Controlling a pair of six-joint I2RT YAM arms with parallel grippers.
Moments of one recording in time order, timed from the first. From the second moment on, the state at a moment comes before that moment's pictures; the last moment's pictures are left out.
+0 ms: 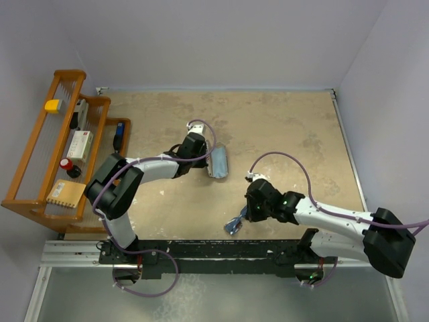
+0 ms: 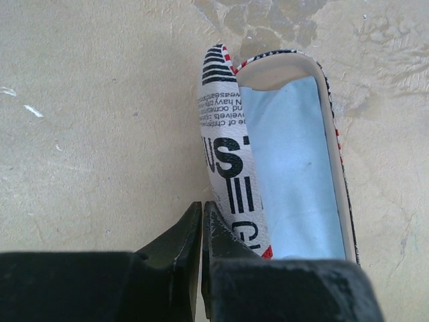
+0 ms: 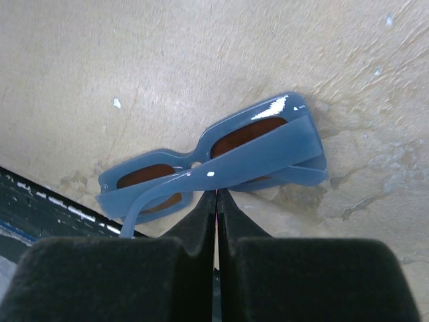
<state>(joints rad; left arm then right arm) -0.63 1.77 0.95 0.09 -0.17 -0.51 0.91 1.09 0.48 -0.40 0.04 0.68</state>
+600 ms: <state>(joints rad) -0.63 1.77 0.97 0.08 -0.17 -0.51 0.82 1.19 0.54 -0.36 0.14 0.63</state>
